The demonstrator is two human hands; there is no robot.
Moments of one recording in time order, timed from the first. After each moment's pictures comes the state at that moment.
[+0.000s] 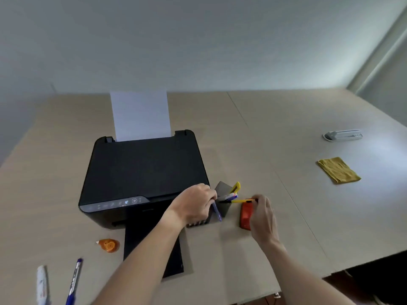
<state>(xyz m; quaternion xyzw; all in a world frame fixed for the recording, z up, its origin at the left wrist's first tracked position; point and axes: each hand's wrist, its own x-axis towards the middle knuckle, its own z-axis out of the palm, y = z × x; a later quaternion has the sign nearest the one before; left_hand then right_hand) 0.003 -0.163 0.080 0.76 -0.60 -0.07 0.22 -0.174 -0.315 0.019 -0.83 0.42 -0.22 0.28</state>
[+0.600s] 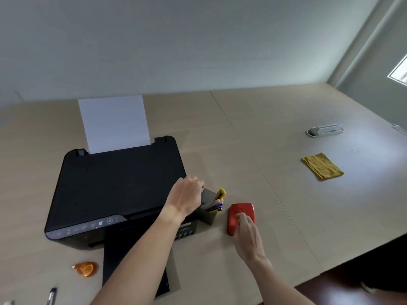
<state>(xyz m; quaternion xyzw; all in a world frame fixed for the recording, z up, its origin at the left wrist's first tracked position) 0.020 -0.231 0.085 0.83 -0.55 0.01 0.13 -0.181 -0.309 0.010 -0.83 0.46 -0.09 0.29</state>
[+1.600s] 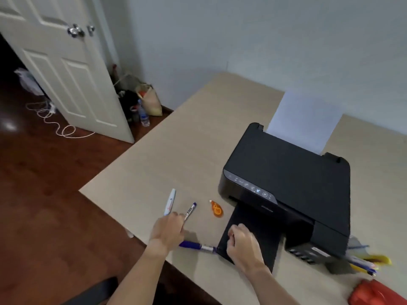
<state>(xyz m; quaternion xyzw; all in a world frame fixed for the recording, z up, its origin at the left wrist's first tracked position) -0.001 0.171 0.000 0.98 -0.07 -0.17 0.10 -0.037 -0.060 -0.005 -0.97 -0.01 0.08 0.22</state>
